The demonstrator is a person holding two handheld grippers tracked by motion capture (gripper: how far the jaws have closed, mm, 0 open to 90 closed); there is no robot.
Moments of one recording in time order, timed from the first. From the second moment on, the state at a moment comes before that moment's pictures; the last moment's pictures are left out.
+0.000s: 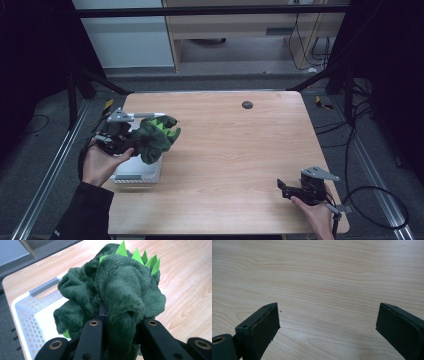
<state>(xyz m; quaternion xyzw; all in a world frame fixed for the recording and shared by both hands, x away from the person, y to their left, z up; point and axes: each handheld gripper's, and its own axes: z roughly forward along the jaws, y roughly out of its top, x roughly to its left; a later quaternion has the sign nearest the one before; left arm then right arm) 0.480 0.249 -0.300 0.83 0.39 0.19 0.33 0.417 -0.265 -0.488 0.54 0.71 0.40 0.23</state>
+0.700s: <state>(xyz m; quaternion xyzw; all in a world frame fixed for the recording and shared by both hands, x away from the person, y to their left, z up) 0.482 0.198 -0.284 0.86 0.33 0.18 0.33 0.416 -0.266 -0.487 0.54 0.70 0.40 0.22</state>
